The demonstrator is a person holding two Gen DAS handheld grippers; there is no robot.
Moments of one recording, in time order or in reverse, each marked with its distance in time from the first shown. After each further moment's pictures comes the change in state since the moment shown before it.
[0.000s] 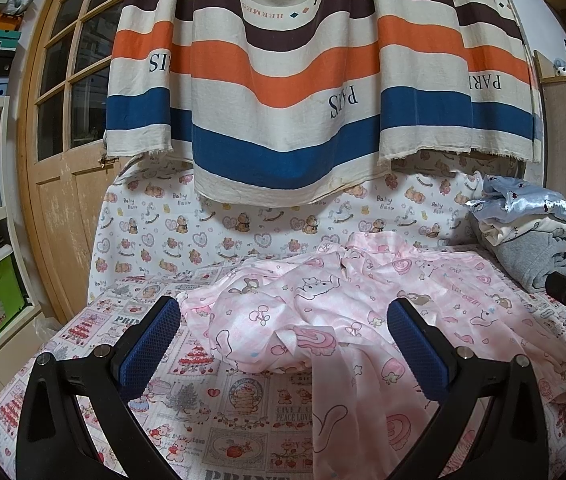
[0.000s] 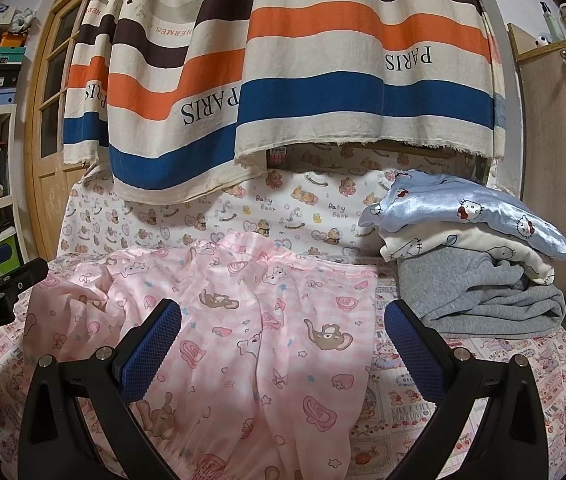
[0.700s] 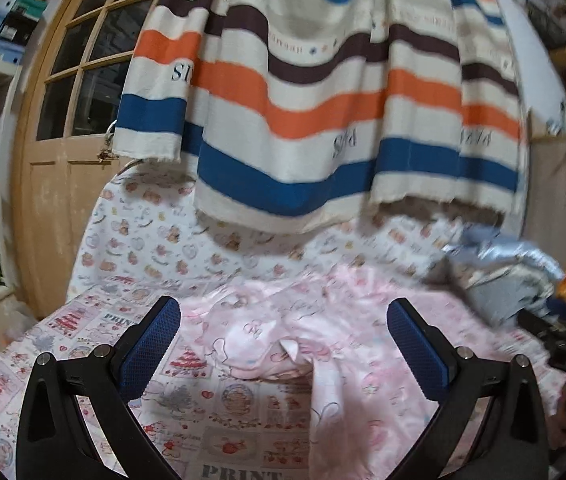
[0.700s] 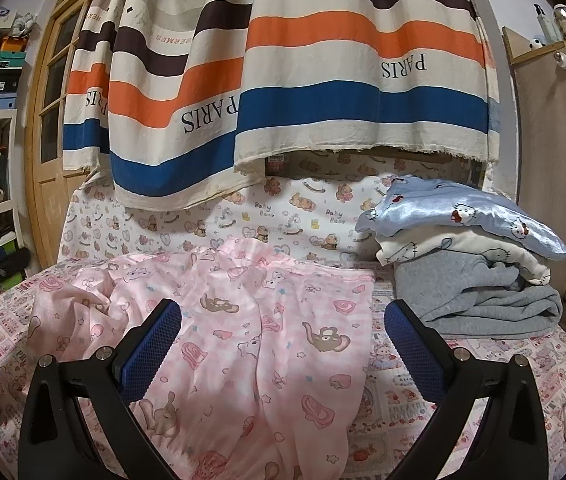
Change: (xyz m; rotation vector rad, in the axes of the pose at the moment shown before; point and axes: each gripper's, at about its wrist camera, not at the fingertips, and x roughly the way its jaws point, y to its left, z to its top) left arm -0.030 0.031 0.000 -0.141 -0.103 -0.105; right arm -0.011 -0.001 0.001 0.010 -0.024 -0.015
